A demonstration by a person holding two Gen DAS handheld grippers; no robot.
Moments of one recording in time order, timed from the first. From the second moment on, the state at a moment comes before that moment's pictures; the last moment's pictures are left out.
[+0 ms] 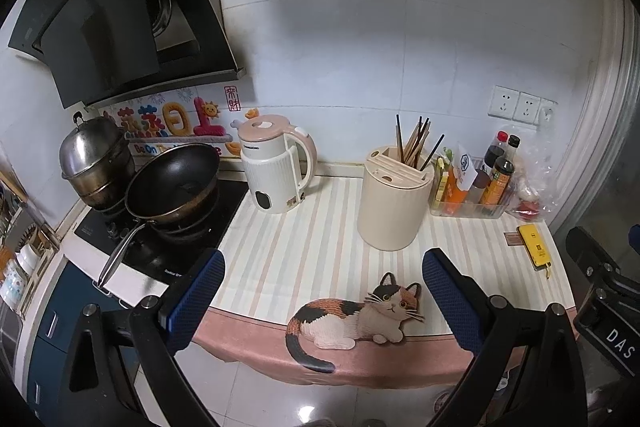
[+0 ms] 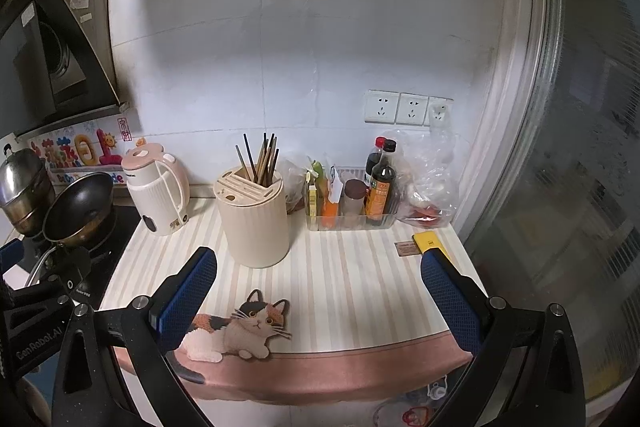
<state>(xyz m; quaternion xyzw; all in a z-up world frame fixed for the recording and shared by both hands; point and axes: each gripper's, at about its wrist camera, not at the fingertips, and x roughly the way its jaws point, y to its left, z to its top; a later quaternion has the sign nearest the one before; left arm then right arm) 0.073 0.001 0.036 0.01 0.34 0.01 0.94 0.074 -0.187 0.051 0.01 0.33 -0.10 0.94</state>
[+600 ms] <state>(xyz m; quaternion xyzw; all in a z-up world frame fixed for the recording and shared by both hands) 0.075 0.001 0.029 0.01 0.34 0.02 0.94 0.084 -0.184 0.042 0.01 0.34 -0.10 0.93</state>
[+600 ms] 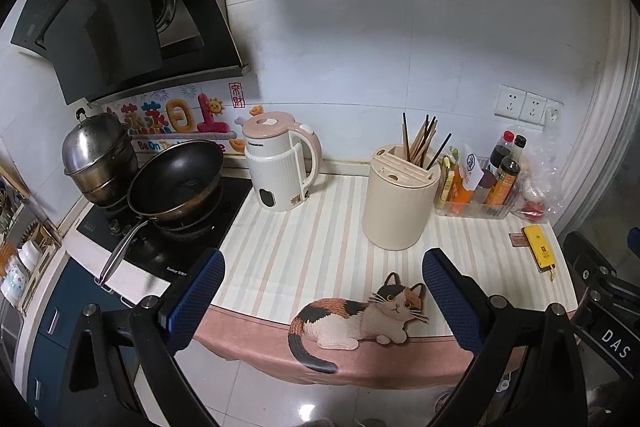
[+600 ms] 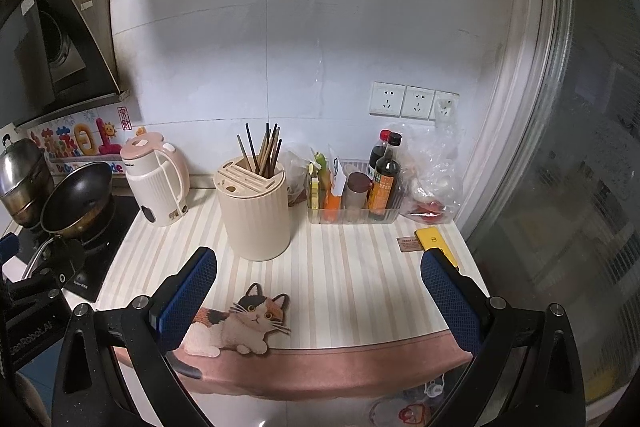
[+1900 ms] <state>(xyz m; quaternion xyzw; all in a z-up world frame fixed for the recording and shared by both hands) 0.078 0.002 0.027 0.01 0.35 0.02 0.94 0.087 -0.183 0.032 0.00 0.35 -0.10 0.93</state>
